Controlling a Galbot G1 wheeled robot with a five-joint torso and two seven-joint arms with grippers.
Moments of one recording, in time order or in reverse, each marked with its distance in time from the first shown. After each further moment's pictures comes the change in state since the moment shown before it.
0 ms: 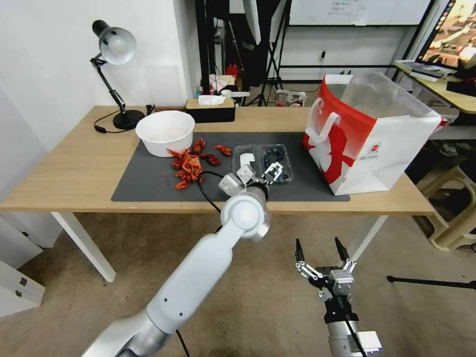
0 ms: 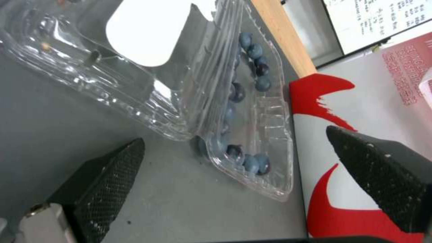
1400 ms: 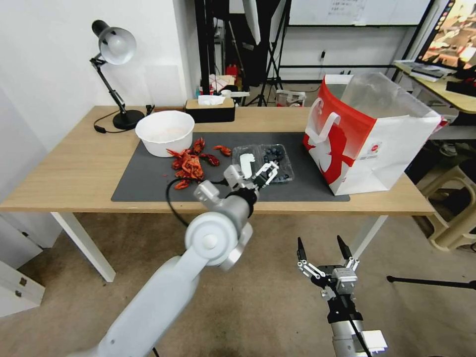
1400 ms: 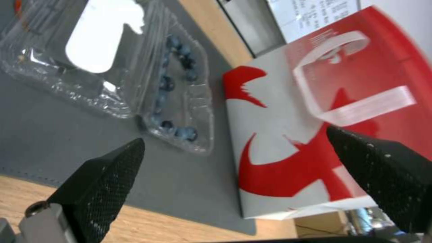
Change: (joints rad) left arm 0.083 0.139 0.005 -0.273 -0.063 0.022 0.051; right arm -0.023 -0.002 0.012 0.039 -0.001 -0.023 0.000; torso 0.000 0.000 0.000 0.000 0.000
